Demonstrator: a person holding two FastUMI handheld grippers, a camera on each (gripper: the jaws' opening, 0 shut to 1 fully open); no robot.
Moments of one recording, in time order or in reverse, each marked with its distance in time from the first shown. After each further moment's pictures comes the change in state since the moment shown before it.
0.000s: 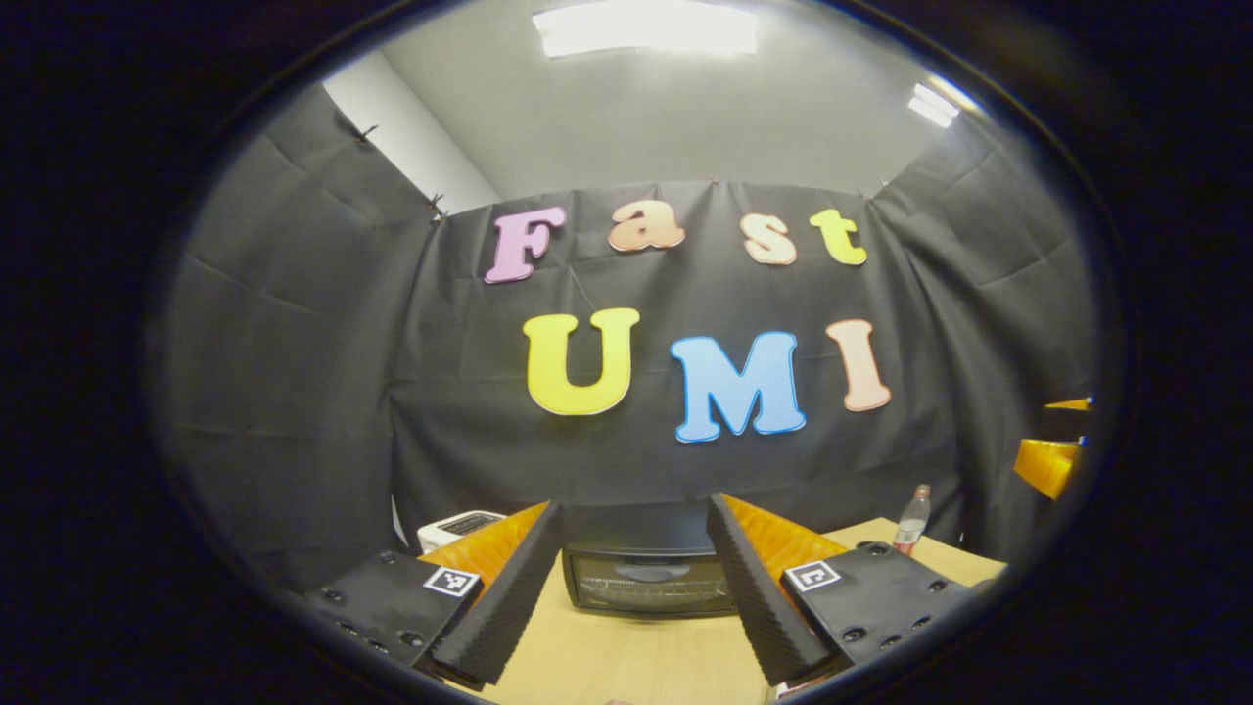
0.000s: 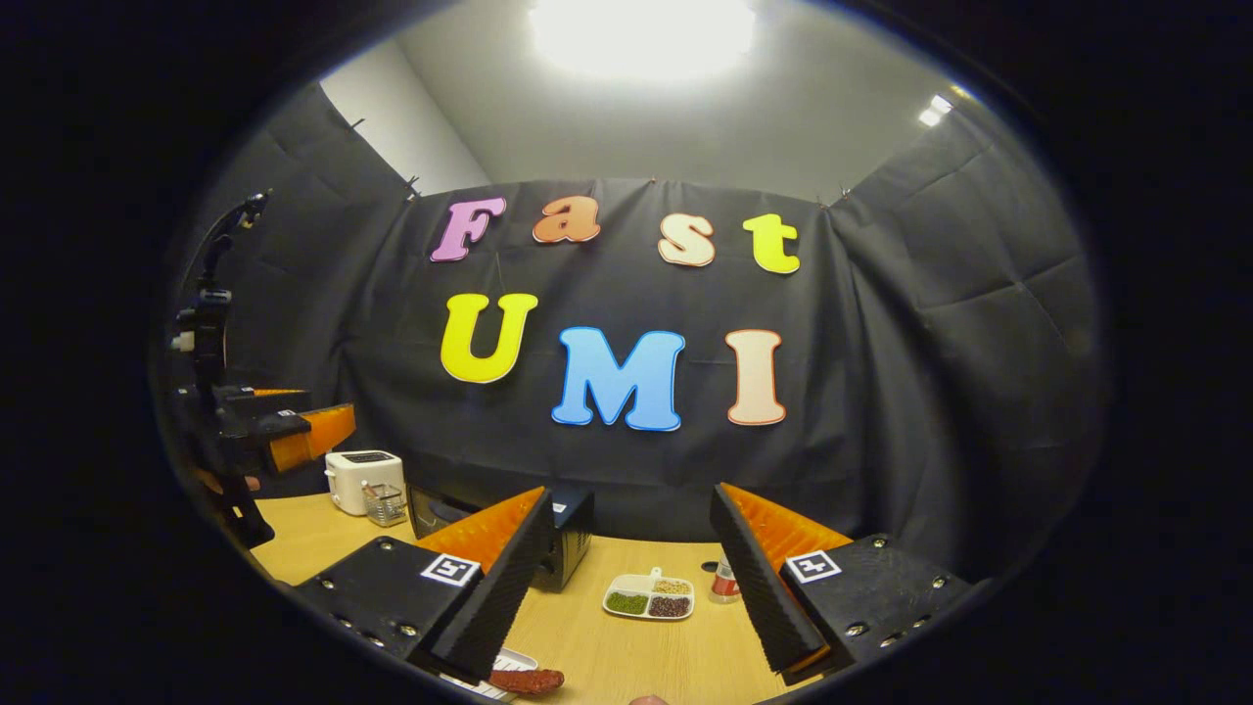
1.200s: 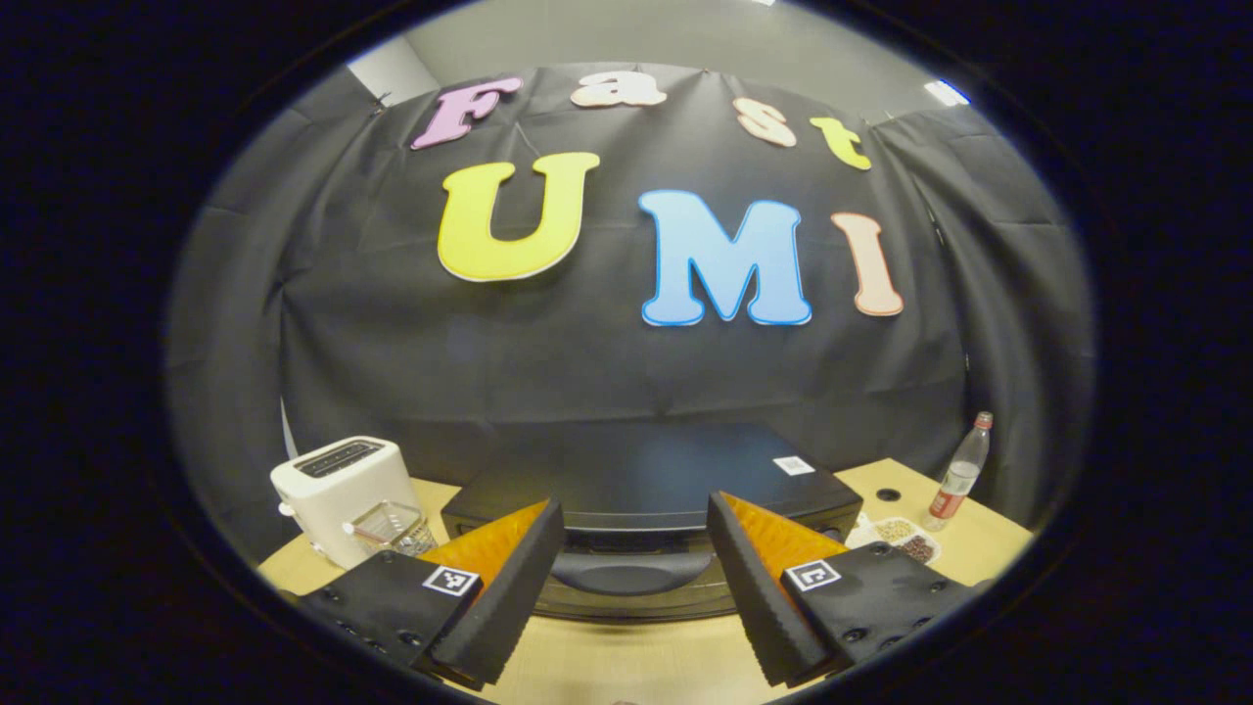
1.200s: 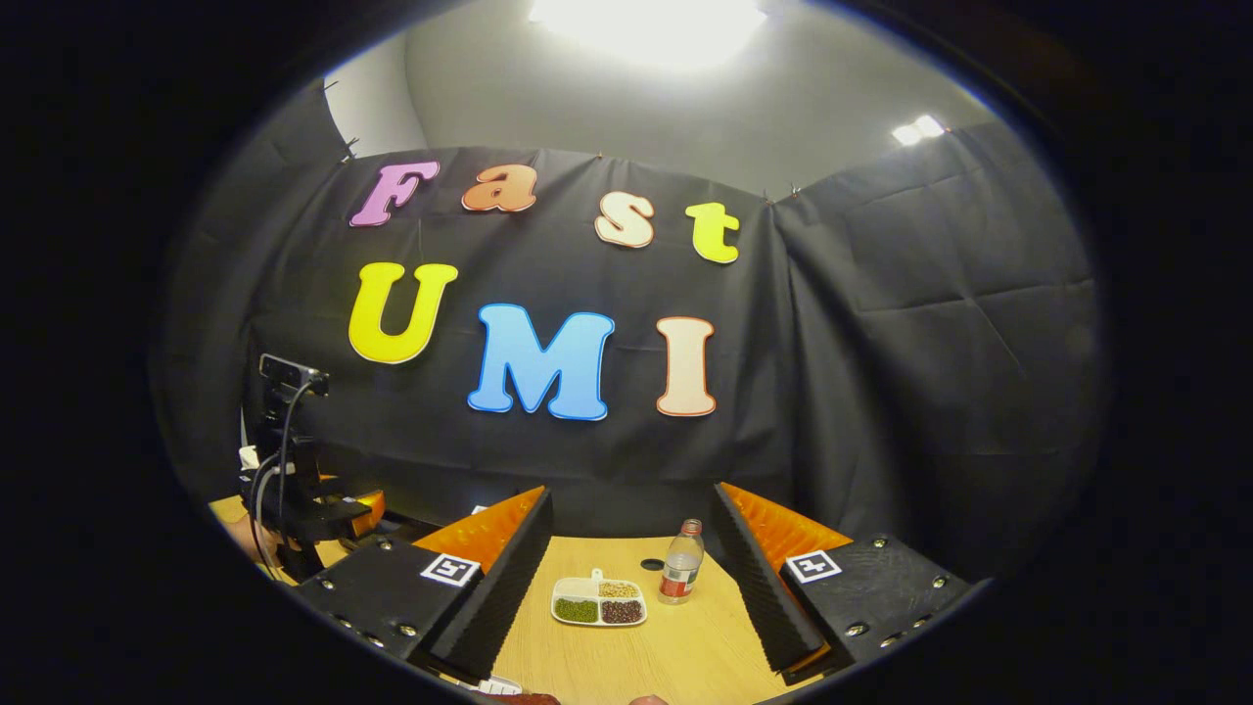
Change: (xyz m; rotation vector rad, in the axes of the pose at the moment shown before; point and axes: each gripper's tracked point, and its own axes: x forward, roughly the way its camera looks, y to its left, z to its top) left arm 0.218 -0.023 -0.211 -0.043 0.299 -0.169; right arm 0.049 0.001 -0.001 -0.060 0.074 -0.264
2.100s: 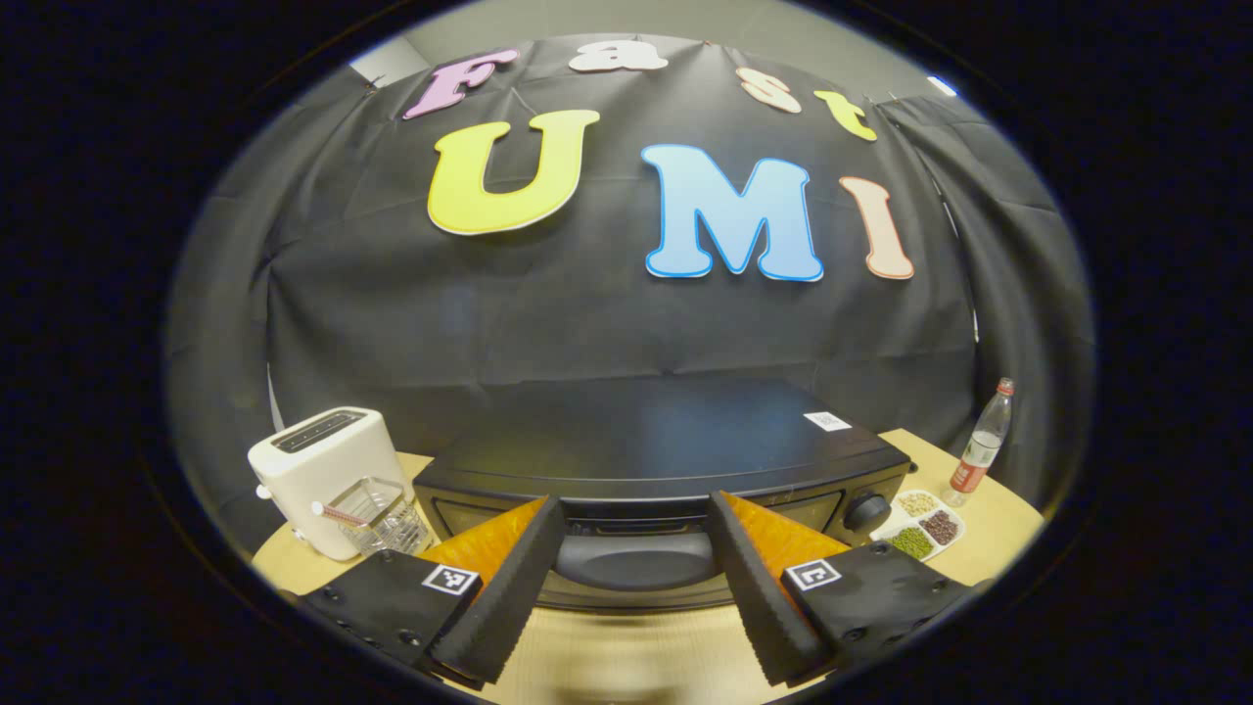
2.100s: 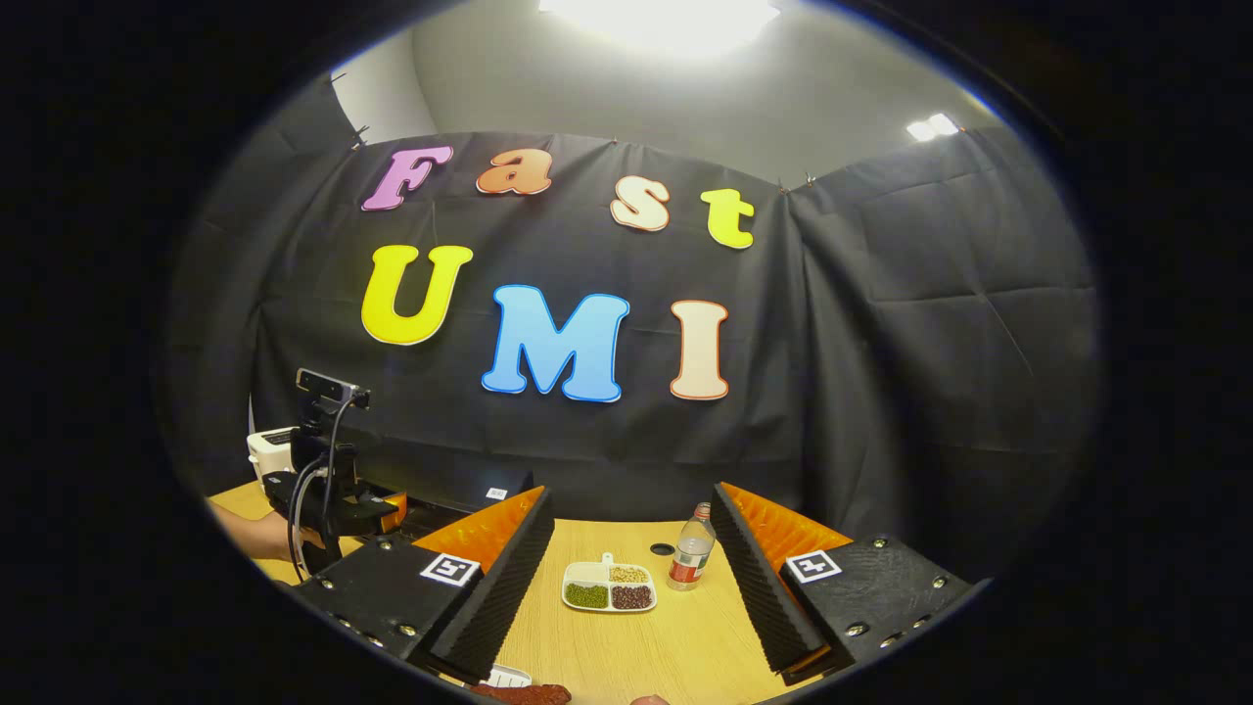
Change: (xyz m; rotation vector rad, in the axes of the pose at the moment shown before) left arm 0.026 0.007 -0.040 0.002 0.084 -0.011; right arm -0.006 0.011 -0.013 0.011 0.055 0.023
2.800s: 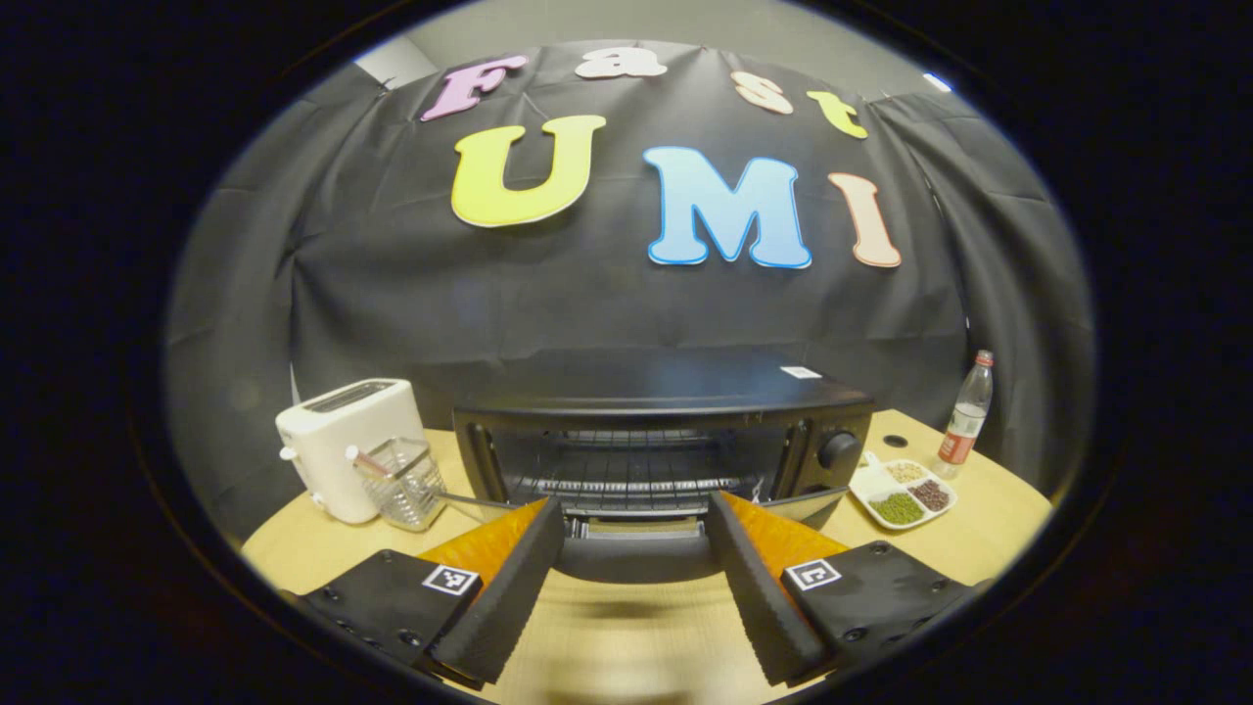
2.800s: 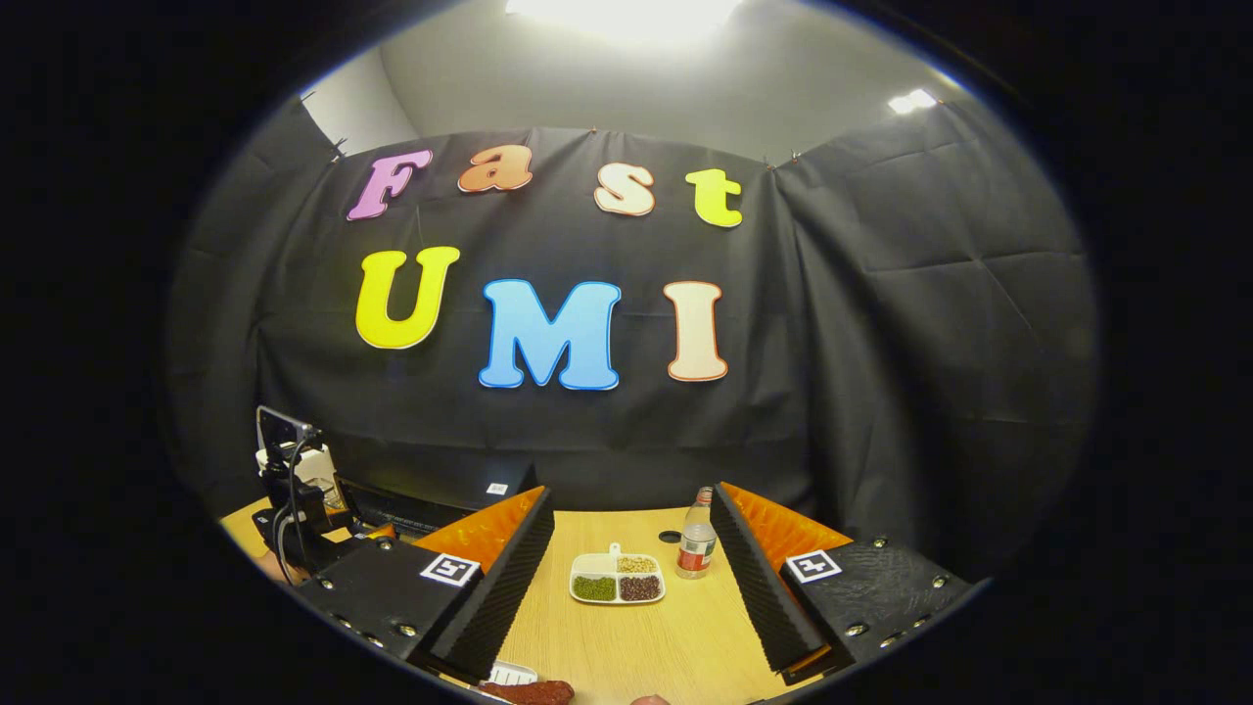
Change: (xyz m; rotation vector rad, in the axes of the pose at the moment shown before) left arm -0.067 -0.004 -0.054 -0.016 0.008 0.028; right arm 0.004 -0.012 -0.011 0.049 0.038 0.031
